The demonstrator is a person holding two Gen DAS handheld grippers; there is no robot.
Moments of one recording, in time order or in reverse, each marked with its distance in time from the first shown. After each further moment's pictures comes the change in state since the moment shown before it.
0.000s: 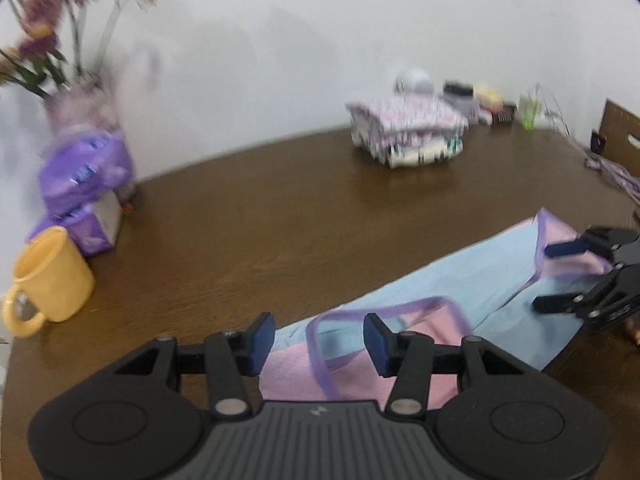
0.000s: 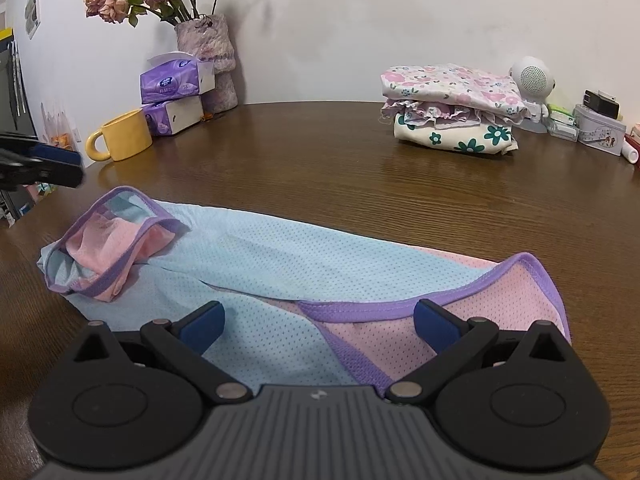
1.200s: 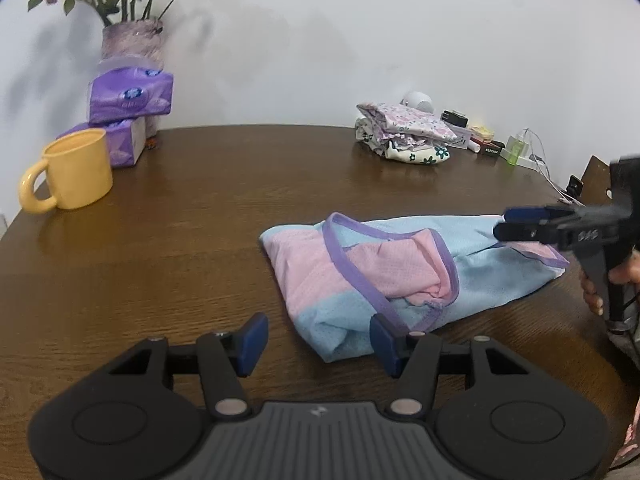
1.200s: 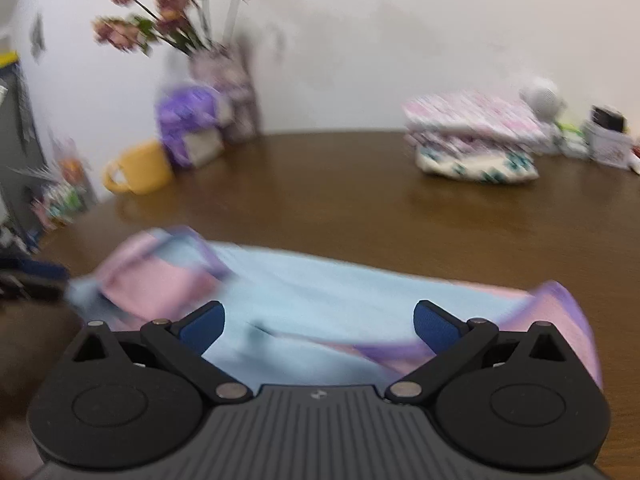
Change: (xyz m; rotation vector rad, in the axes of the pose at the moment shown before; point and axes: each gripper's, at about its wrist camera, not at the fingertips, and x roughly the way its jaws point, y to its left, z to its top) left arm -0.066 0.023 -0.110 -0.191 -0.101 -0.075; right arm -0.015 0.037 0.024 0.027 -0.090 0.062
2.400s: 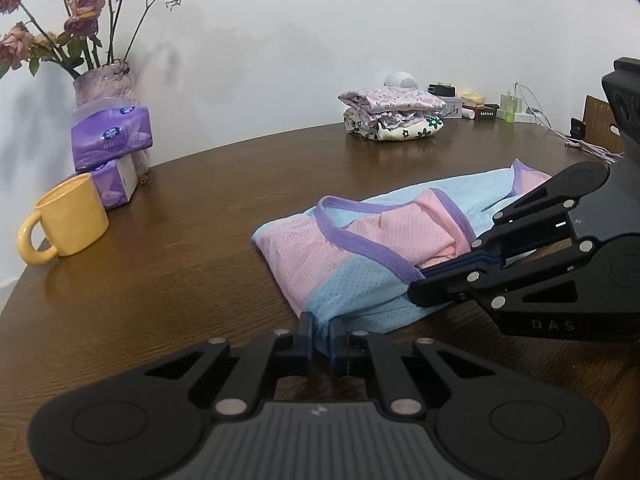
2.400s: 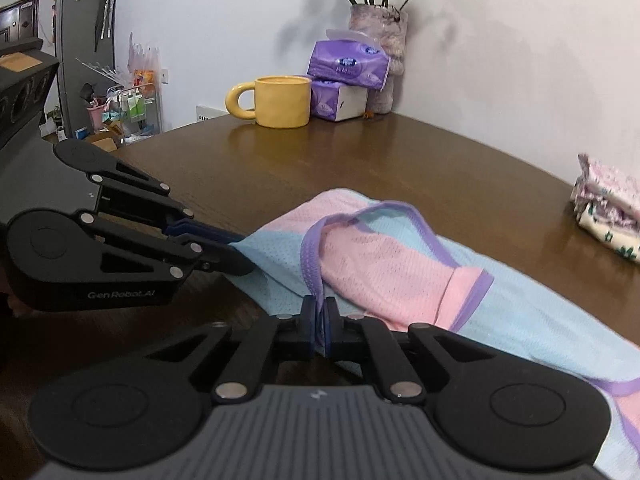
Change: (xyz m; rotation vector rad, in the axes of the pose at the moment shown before) left arm 0.026 -0.025 -0.023 0.202 -0.041 0.088; right arm 0.045 0.166 -0.031 -0.323 0.099 0.055
